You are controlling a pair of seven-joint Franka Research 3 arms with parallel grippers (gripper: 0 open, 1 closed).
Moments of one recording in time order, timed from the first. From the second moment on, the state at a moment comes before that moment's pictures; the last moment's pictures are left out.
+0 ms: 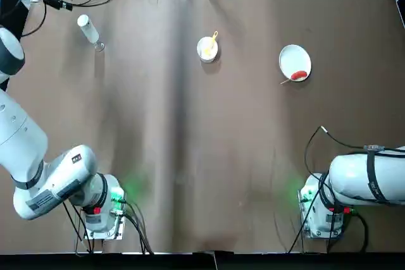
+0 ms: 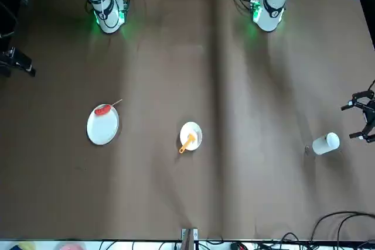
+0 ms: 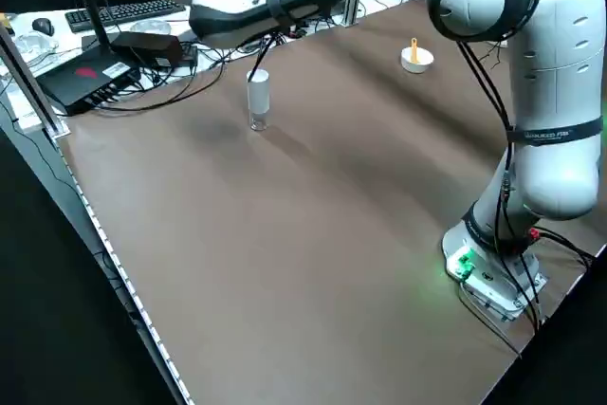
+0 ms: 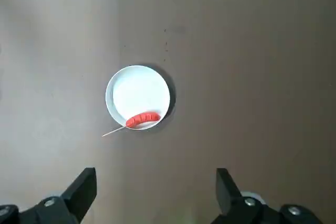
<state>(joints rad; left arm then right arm) 0.51 0.50 -0.03 -1.44 -0.80 1.55 1.69 -0.14 -0.06 0.00 -1.67 0.04 1.62 -0.14</state>
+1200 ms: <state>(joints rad) 0.57 0.67 -0.04 -1.43 -0.93 1.74 2.15 -0.14 -0.07 0.00 -1.67 0.04 1.56 -0.15</state>
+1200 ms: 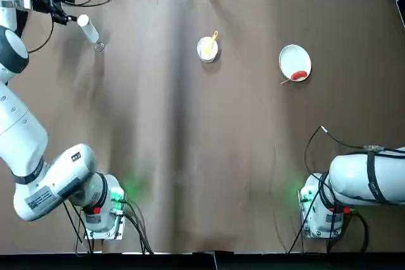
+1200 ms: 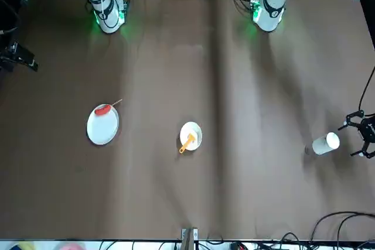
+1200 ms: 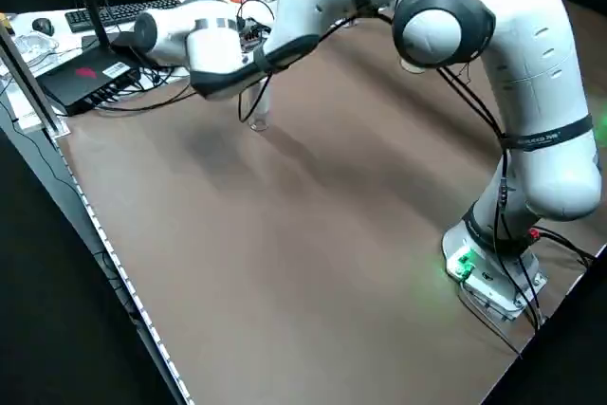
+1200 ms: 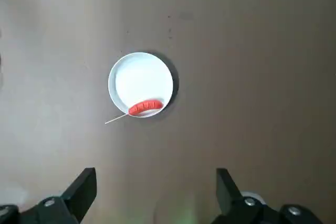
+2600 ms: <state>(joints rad) 0.61 0.80 -0.04 -1.46 -1.09 1.64 2.16 -0.14 -0.07 0.00 -1.65 0.04 1.55 -0.15</state>
